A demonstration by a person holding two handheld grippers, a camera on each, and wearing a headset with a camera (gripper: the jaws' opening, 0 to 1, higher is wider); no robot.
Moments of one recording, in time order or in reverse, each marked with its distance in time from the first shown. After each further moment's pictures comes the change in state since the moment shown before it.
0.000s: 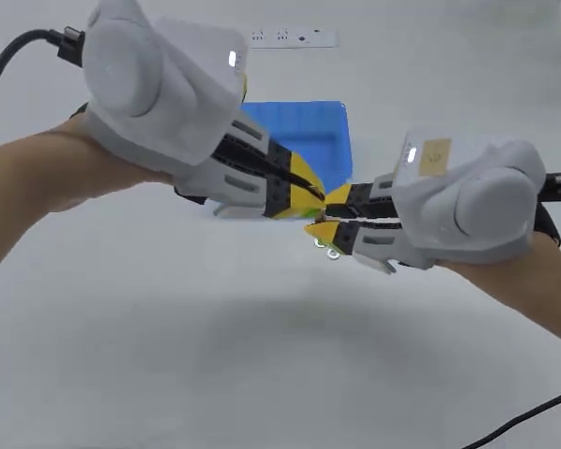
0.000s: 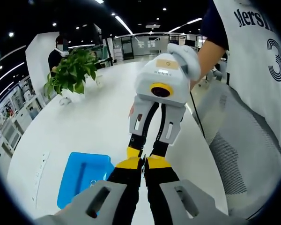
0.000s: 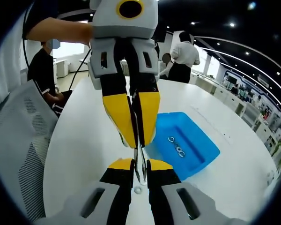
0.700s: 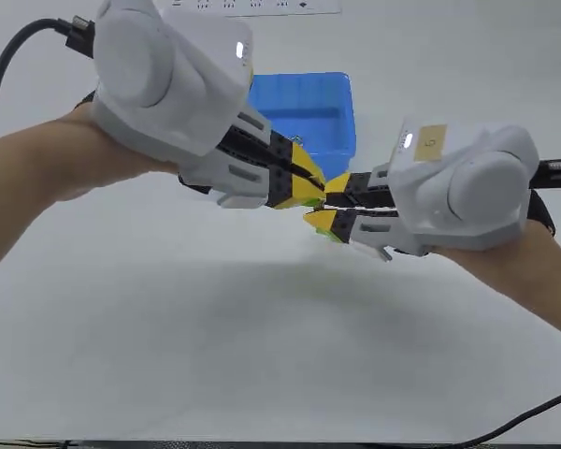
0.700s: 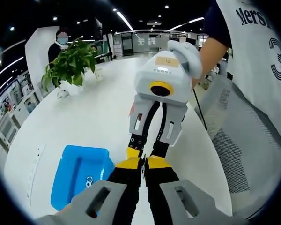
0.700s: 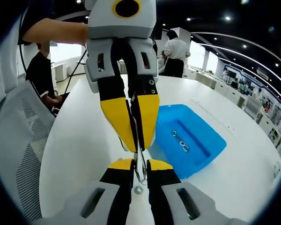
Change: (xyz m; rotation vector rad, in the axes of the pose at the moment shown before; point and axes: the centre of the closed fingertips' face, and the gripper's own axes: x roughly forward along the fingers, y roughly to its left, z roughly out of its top) left arm 0.014 0.006 -0.015 -0.025 0.027 -0.021; right arm 0.014 -0.004 -0.013 0.053 0.001 0.013
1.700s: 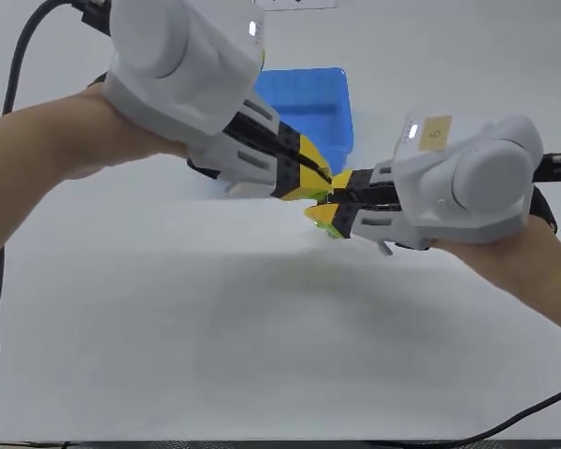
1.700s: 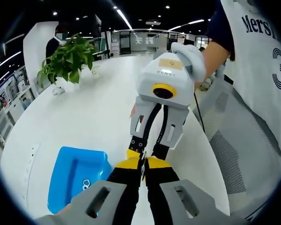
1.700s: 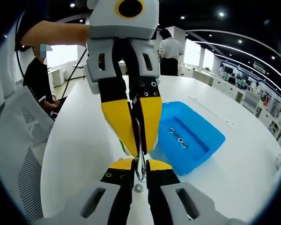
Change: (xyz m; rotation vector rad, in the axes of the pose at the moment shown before) left arm 0.010 0.001 0.009 -0.029 0.010 -0.057; right arm -0.001 -0.006 -0.002 0.054 -0.008 -0.012
